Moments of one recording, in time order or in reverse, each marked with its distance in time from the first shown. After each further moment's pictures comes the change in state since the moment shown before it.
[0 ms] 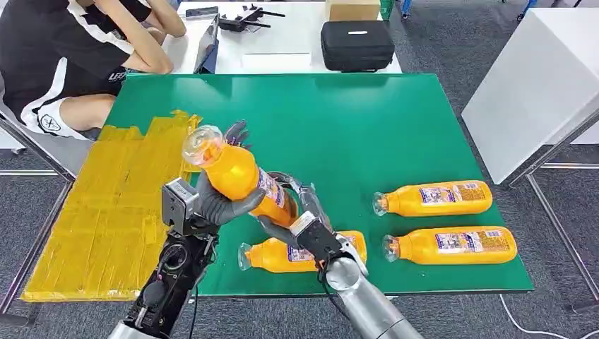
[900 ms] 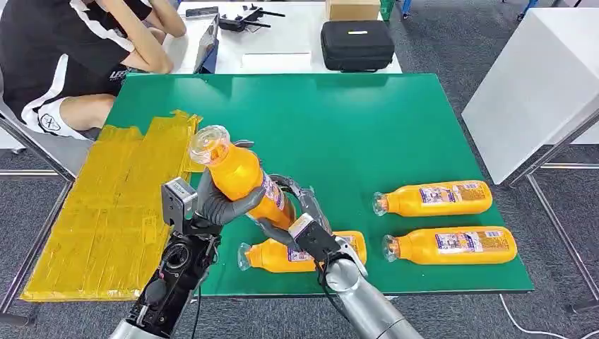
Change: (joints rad) left arm -0.008 0.000 -0.007 0.027 0.037 -0.012 -0.022; right arm -0.006 -0.007 0.016 0.026 0.008 0.010 0.000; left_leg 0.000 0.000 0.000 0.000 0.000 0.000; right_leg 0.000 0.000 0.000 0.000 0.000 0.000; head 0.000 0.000
